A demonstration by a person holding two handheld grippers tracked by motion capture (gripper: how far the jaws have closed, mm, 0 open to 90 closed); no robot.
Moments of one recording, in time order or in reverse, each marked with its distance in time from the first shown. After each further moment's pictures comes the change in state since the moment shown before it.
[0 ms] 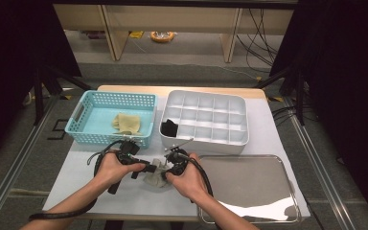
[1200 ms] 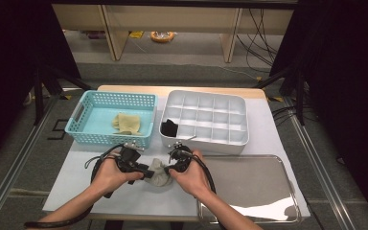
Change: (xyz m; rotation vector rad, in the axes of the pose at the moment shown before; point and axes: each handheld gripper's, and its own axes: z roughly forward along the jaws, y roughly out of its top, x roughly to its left) left arm -0.014 -0.015 -0.010 0.054 0.058 0.210; right arm -0.013 0.004 -0.001 -0.058 -0.044 -0.029
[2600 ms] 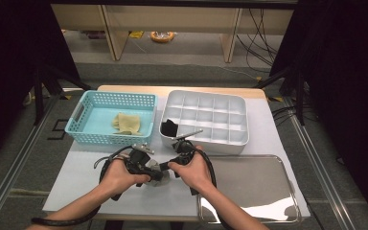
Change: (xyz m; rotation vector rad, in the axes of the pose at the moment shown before) left arm -0.035 0.015 -0.002 -0.047 -0.125 0.031; right arm -0.003 0.012 -0.017 -0.029 0.204 0.096
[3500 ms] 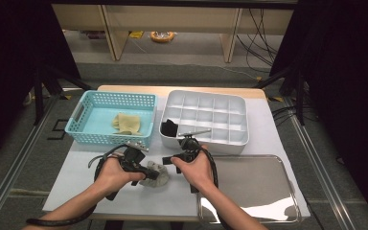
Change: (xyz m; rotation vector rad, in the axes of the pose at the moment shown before) left arm 0.004 -0.004 -0.004 0.018 -0.008 -0.046; right arm -0.009 0.001 -0.009 -0.112 -0.012 0.089
